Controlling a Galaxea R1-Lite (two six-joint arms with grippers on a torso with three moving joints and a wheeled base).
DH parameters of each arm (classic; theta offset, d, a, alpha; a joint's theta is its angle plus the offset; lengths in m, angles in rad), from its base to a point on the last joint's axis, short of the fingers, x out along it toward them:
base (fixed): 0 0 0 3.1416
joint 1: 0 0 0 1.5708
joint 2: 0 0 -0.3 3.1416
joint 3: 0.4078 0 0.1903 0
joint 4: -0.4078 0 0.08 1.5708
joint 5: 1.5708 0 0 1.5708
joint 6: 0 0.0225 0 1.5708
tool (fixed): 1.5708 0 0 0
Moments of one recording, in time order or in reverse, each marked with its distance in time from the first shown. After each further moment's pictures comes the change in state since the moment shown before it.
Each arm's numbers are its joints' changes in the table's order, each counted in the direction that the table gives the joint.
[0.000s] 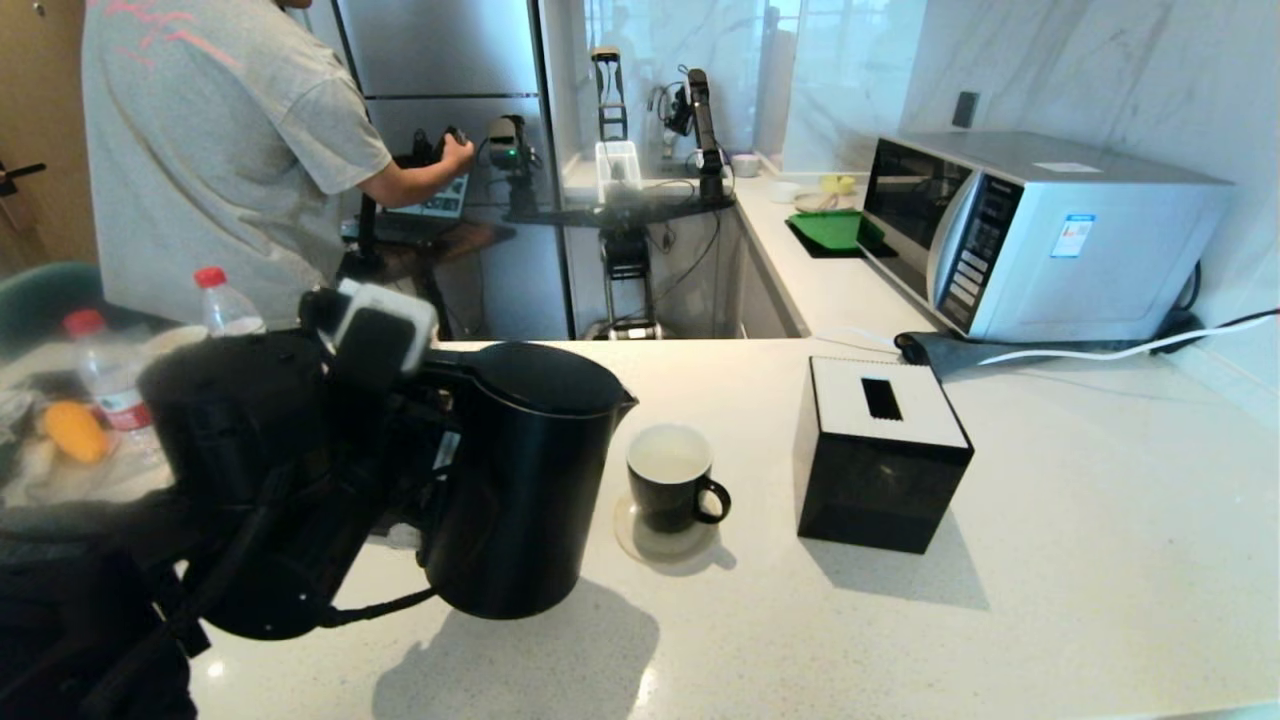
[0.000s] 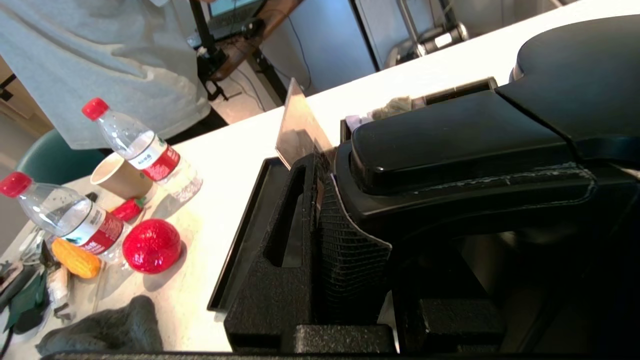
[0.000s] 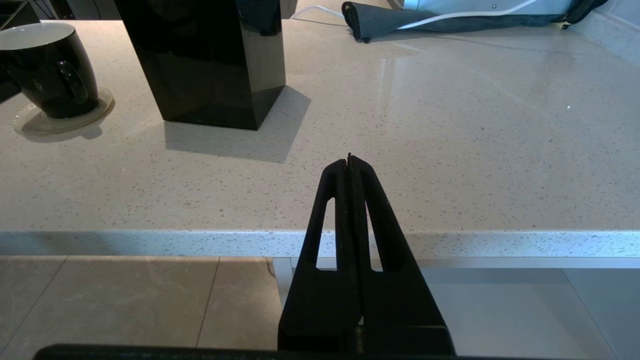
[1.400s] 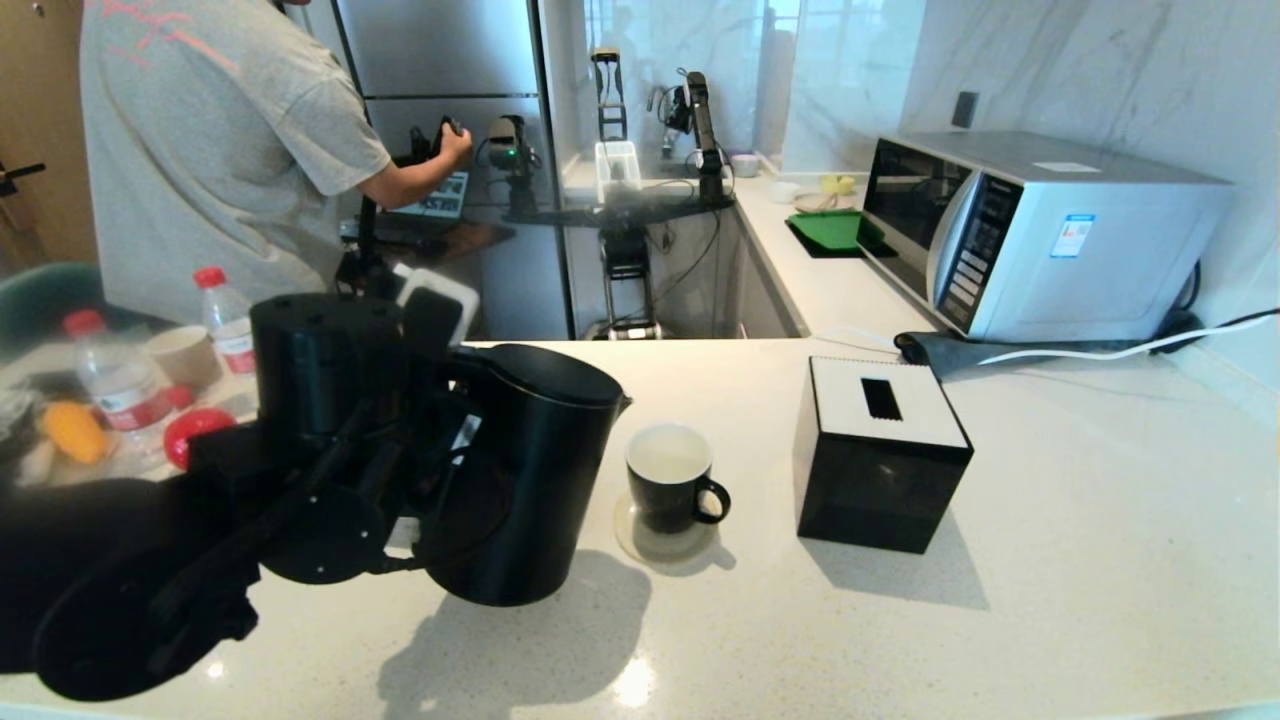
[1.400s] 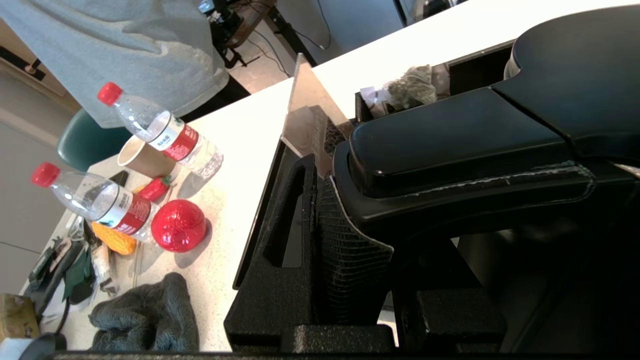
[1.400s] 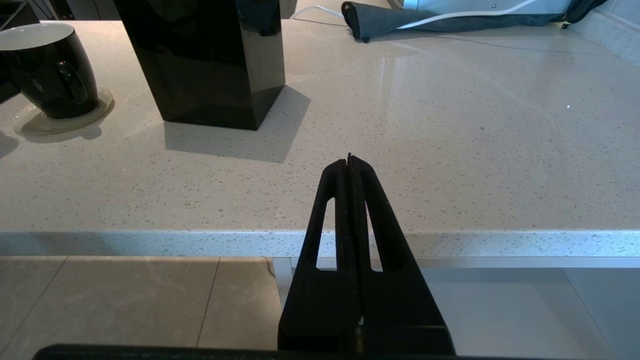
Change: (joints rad) left arm 0.002 0.053 0.180 -0.266 -0.080 0.001; right arm 0.000 0.000 0.000 0.000 0.000 0.000
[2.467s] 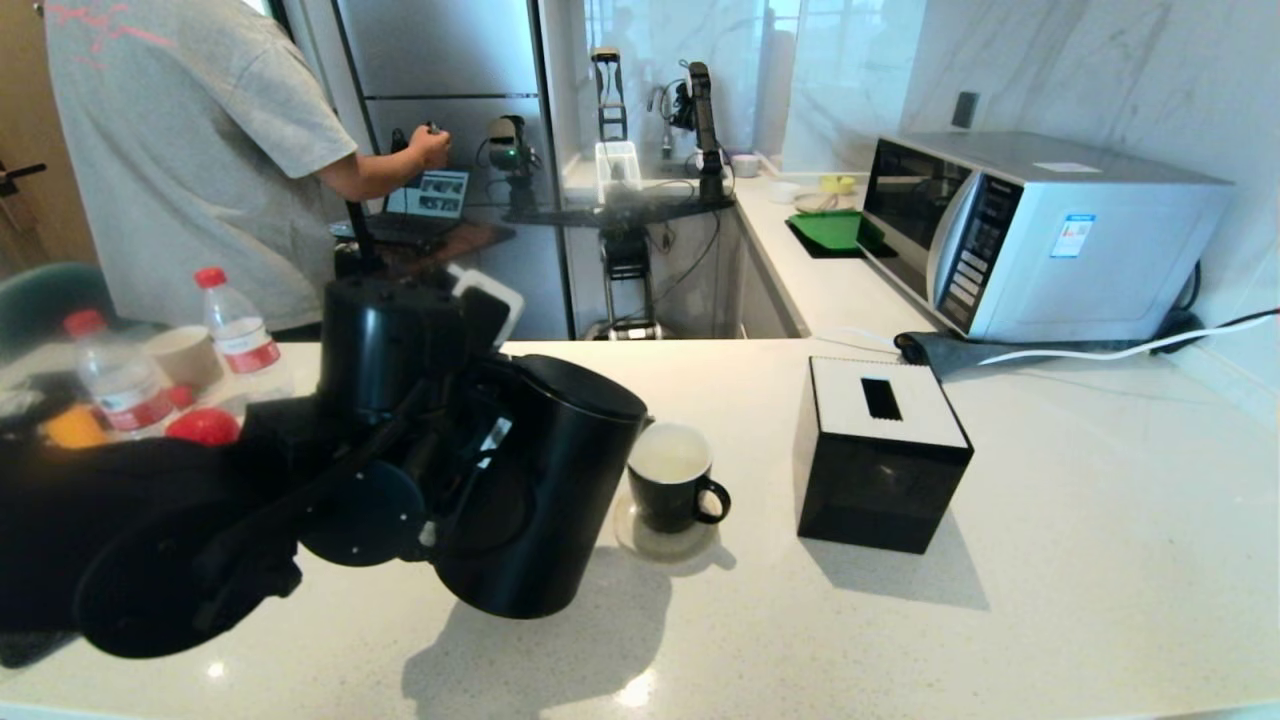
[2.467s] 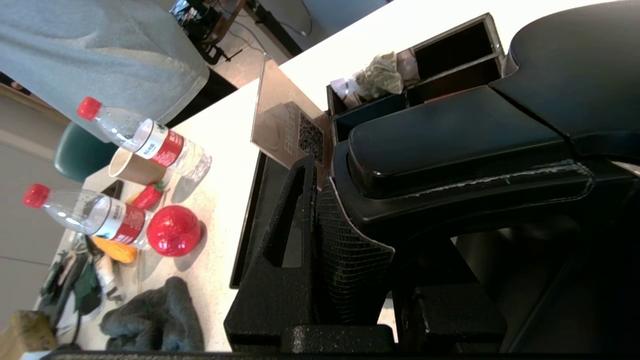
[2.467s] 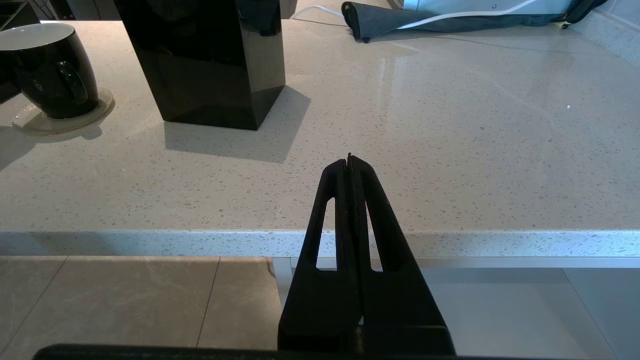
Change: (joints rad) left arm 0.044 0.034 0.116 -0.186 -0.005 0.001; right arm 0.000 0.000 0.000 0.000 0.000 0.000
